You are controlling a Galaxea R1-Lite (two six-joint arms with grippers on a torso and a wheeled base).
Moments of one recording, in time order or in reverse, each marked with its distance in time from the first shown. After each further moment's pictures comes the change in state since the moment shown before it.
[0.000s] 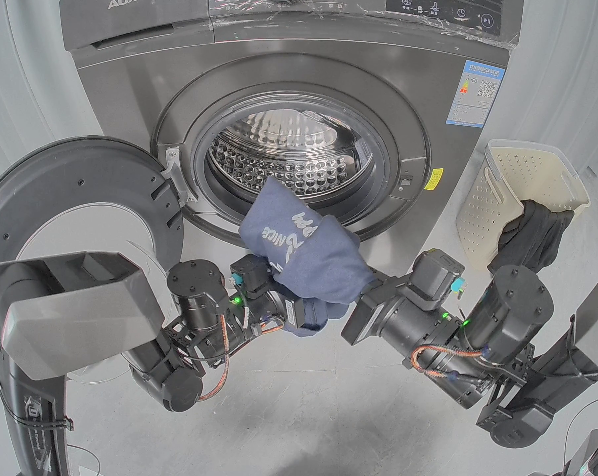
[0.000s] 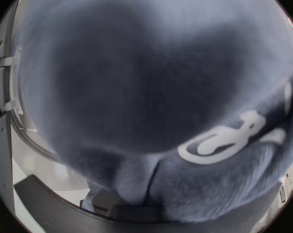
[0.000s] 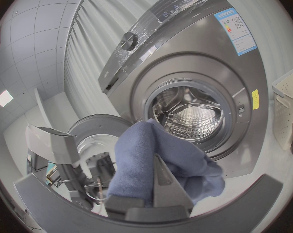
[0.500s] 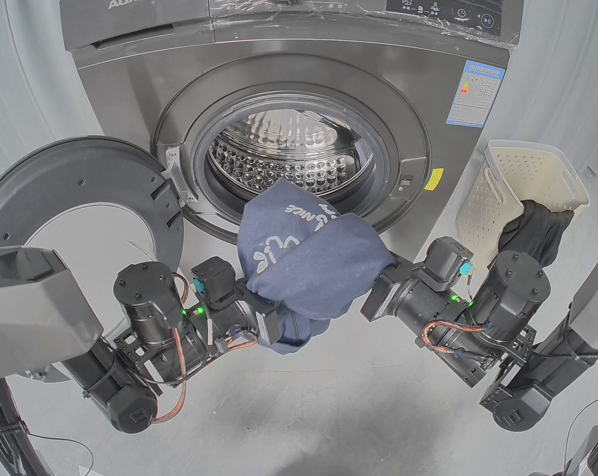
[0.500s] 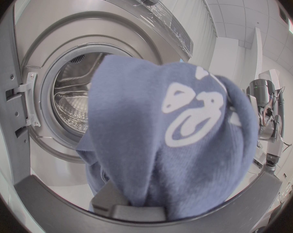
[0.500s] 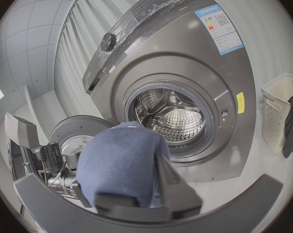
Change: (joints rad) left arm -0.017 -0.227 0.245 -0.003 0.007 0.002; right arm -0.102 0.021 -0.005 -0.002 0.010 0.001
